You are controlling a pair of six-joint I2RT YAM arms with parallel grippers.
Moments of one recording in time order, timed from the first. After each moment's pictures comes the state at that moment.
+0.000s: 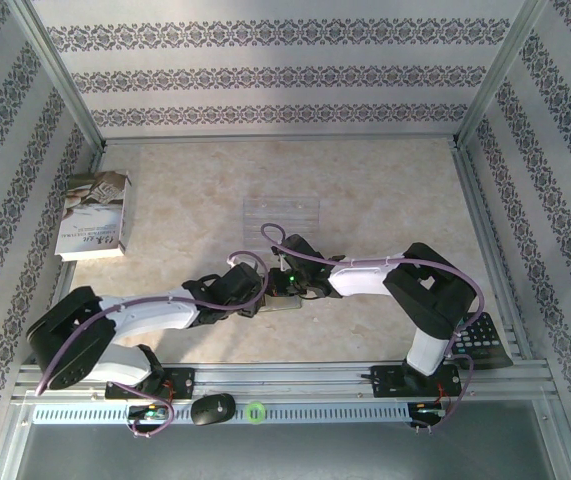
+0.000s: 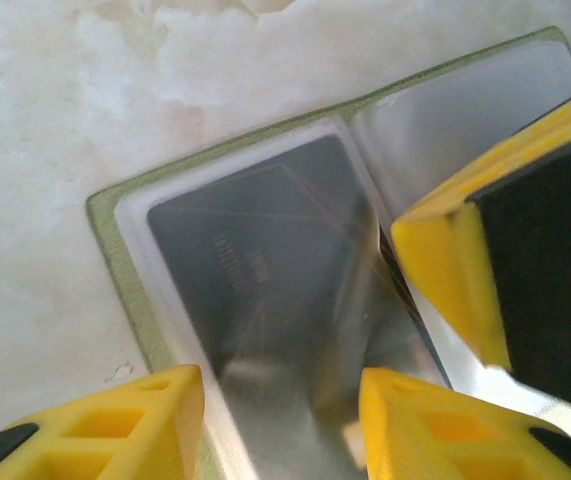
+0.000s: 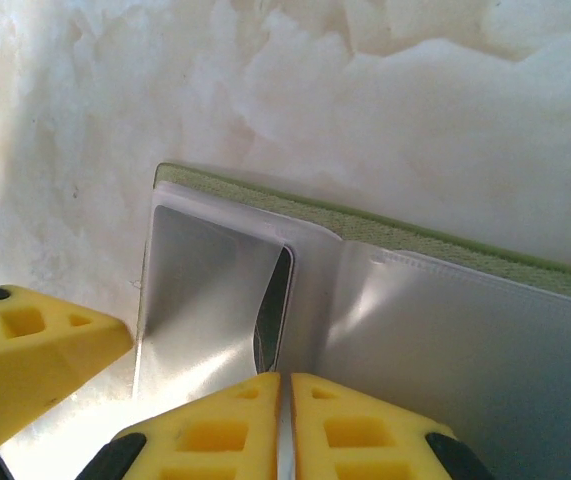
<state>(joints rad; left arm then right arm) -0.86 1.34 0.56 -0.24 -0.20 -0.61 0.84 1.76 0.82 0.06 -0.32 0.78</state>
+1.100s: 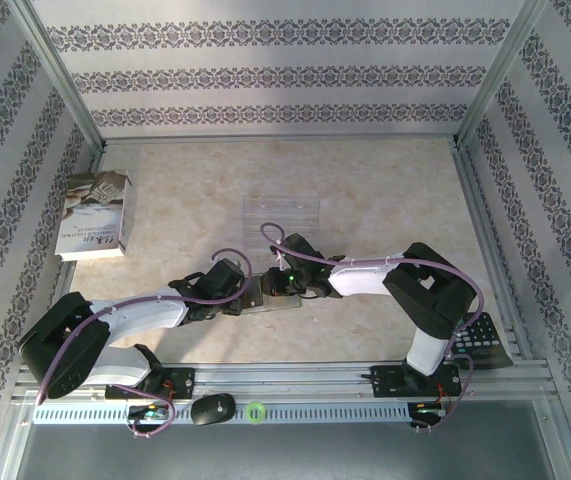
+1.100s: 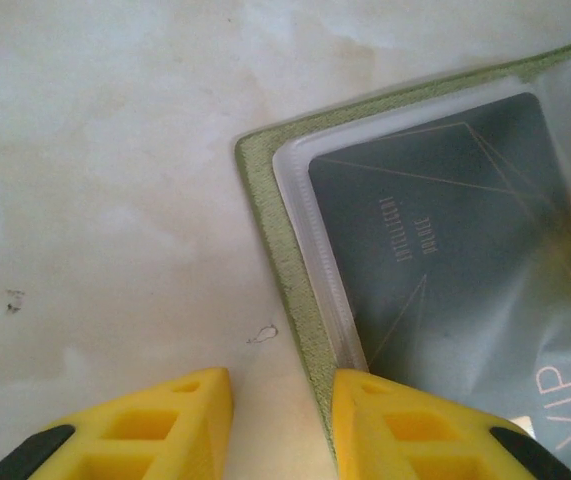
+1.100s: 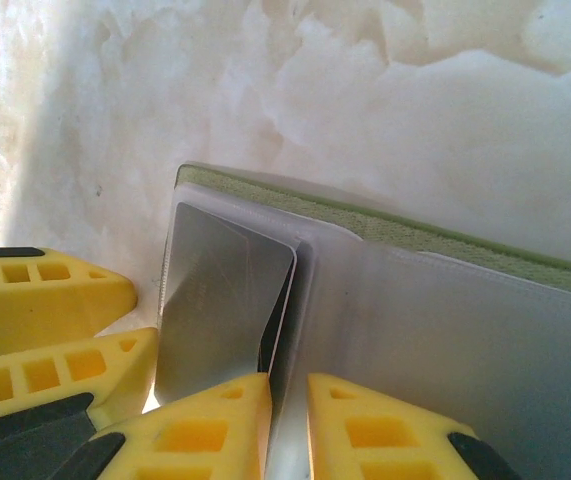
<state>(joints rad) -0.74 1.31 0.50 -0.26 -0.12 -0.61 0.84 1.77 0.82 0.09 -0.35 0.77</state>
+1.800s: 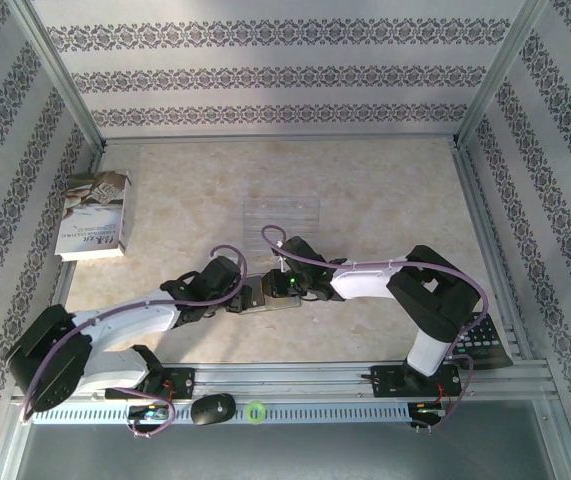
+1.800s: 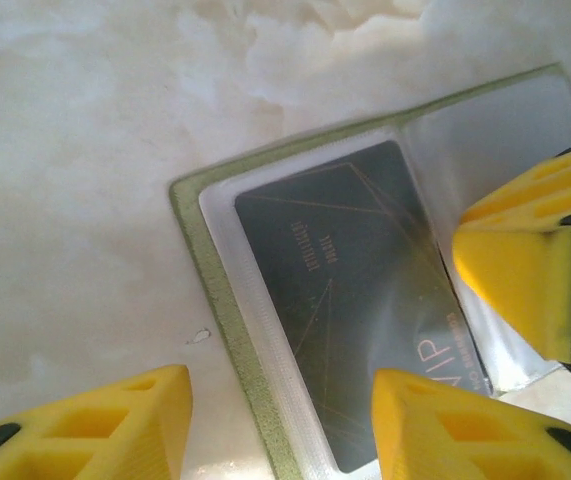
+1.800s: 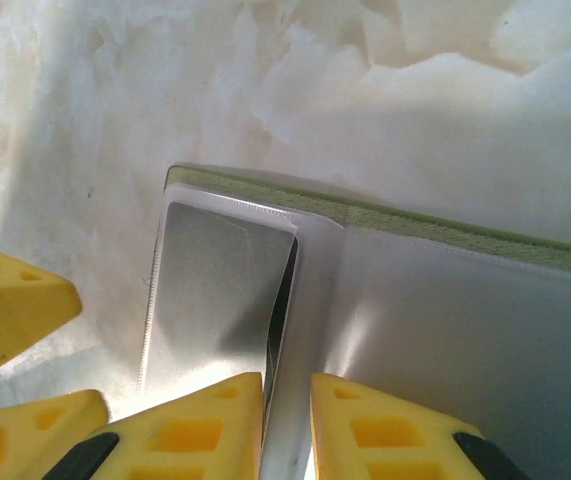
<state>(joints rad) -0.75 1.24 0.51 -0.27 -0.08 -0.61 0.85 1.74 0.79 0.10 -0.28 0.77</state>
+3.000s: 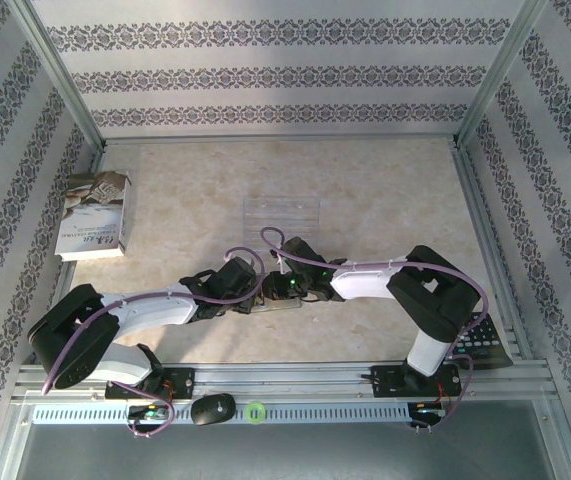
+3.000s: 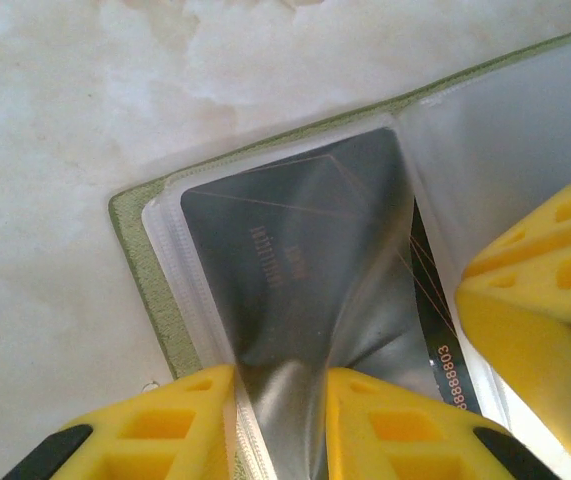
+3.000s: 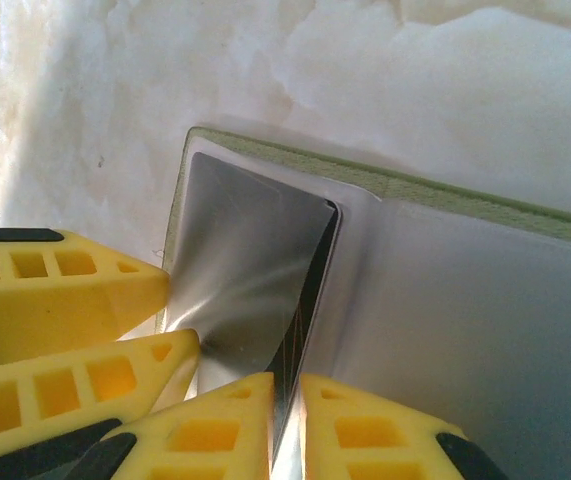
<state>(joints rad) -0.80 1.38 0.56 -0.22 -0.13 -0.57 0.85 1.74 0.79 0.09 -0.34 0.75</state>
